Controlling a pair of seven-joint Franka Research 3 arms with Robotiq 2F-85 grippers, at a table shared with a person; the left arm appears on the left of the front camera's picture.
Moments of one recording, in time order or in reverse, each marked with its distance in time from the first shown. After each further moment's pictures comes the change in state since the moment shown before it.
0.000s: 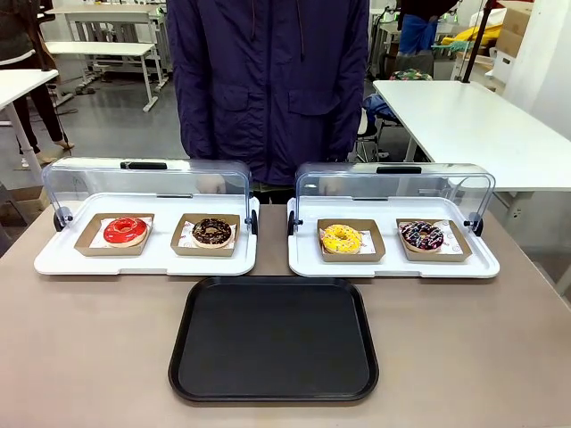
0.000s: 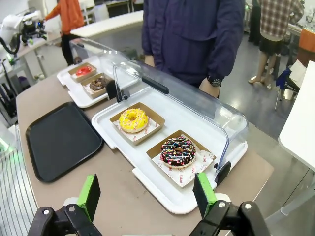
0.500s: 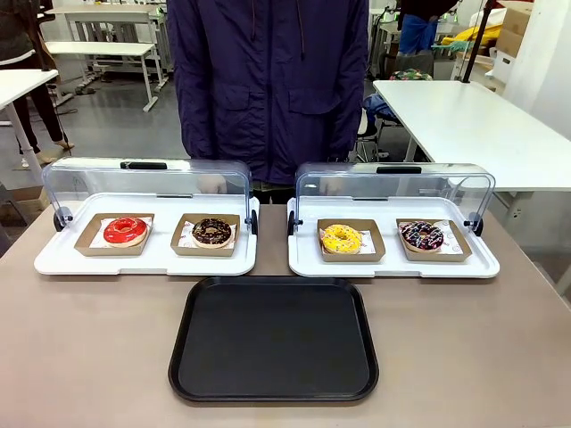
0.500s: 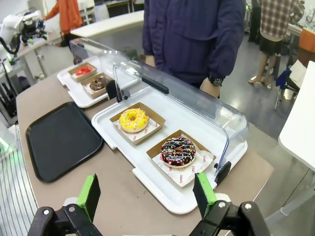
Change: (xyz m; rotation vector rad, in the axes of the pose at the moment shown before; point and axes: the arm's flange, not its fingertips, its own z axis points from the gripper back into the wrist) left arm 0.000 0.000 0.000 0.000 0.000 0.000; right arm 0.000 0.000 0.000 0.000 0.000 0.000
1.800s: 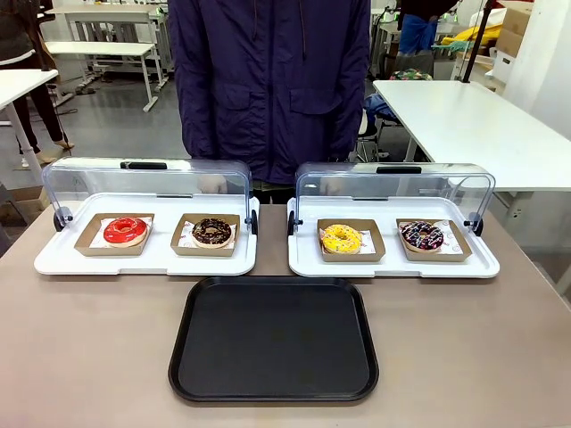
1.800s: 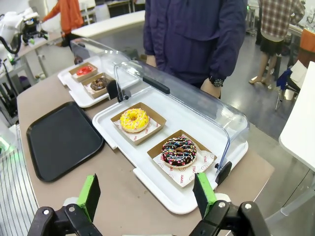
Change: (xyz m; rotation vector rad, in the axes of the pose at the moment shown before) left arm 0.000 0.000 0.000 0.000 0.000 0.000; right arm 0.000 0.000 0.000 0.004 0.000 0.001
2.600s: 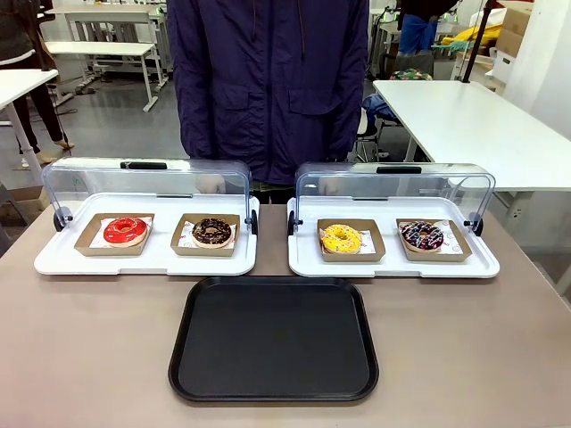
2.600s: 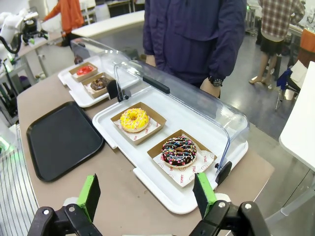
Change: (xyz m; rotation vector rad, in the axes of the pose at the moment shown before) left arm 0.000 0.000 0.000 0.000 0.000 0.000; right arm 0.000 0.000 0.000 0.001 0.000 0.000
